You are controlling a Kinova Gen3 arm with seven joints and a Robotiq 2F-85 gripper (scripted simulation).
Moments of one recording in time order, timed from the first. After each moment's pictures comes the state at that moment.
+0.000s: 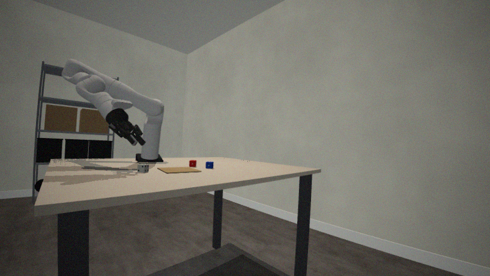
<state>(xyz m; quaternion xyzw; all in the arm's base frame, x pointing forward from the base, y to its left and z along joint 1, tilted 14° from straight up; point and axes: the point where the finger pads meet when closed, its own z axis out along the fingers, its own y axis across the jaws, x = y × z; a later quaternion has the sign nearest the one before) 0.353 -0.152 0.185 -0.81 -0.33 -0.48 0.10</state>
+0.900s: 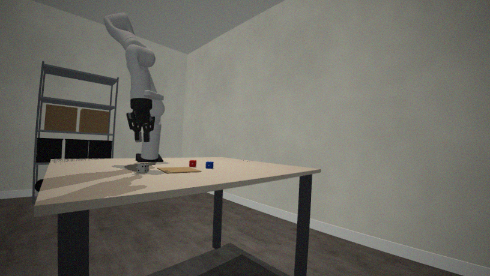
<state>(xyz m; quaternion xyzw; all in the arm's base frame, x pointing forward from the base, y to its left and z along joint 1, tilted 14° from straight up) 0.364 -0.136 0.201 -0.93 -0.34 -0.15 -0.03</state>
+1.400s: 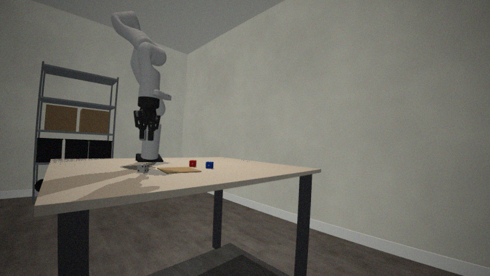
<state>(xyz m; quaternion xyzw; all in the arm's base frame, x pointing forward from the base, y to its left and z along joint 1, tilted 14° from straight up) 0.372 -0.123 0.209 -0.93 -0.36 -0.11 -0.05</state>
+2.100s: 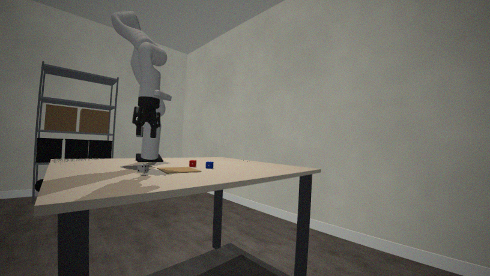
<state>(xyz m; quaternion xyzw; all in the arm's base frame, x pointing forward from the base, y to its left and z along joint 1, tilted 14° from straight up) 0.372 -0.124 0.209 -0.92 -0.37 -0.10 -0.05</state>
